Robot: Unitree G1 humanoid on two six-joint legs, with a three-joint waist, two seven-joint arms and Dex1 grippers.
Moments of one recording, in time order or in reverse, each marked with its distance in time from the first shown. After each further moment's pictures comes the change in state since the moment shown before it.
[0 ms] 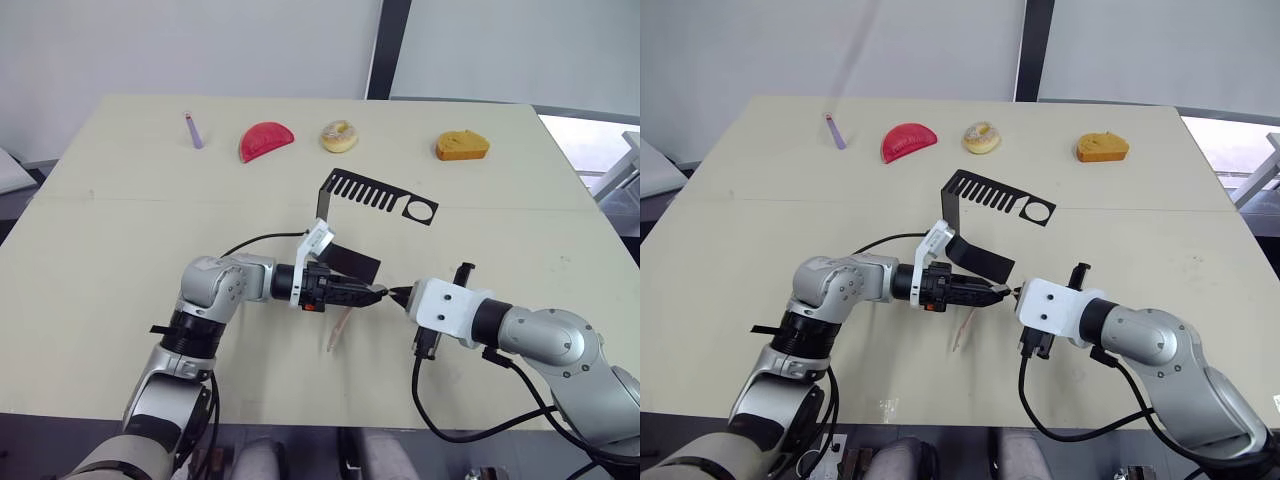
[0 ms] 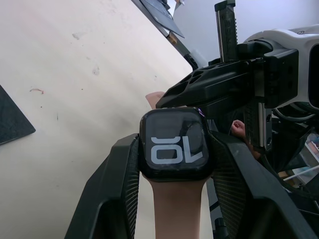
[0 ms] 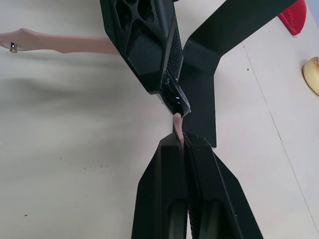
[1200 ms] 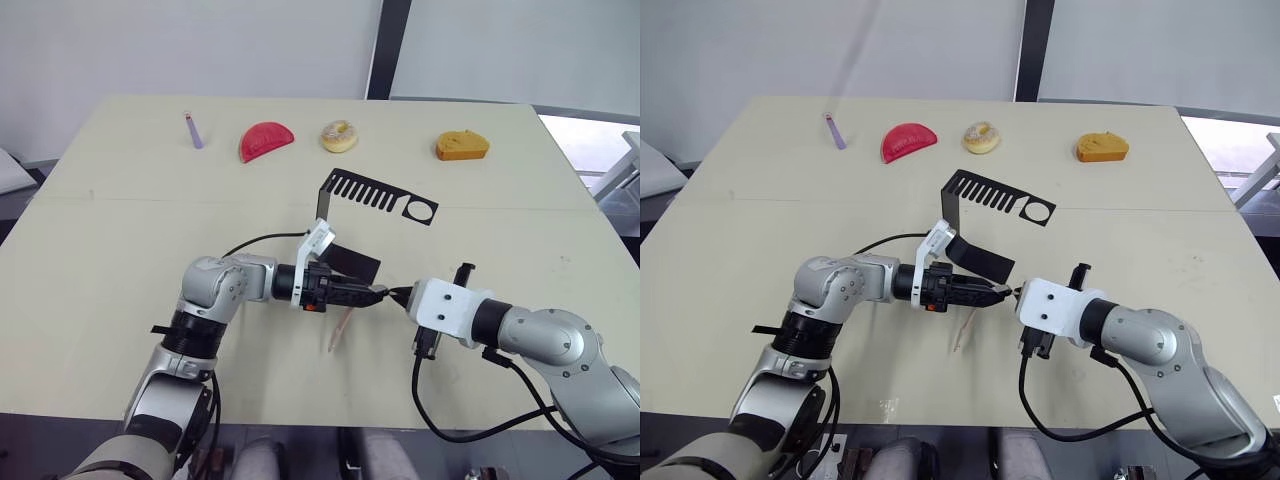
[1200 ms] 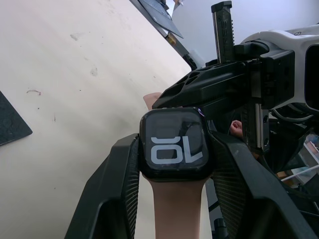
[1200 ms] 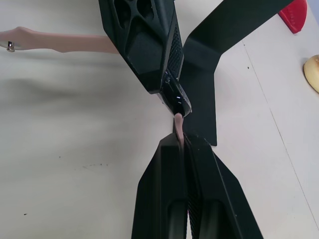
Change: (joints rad) left arm 0.000 -0.005 0.000 0.000 0.000 -0.001 0.000; right arm 0.002 0.002 0.000 0.005 -0.002 -0.002 -0.001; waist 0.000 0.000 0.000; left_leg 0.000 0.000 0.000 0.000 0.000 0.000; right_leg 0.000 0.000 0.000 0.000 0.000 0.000
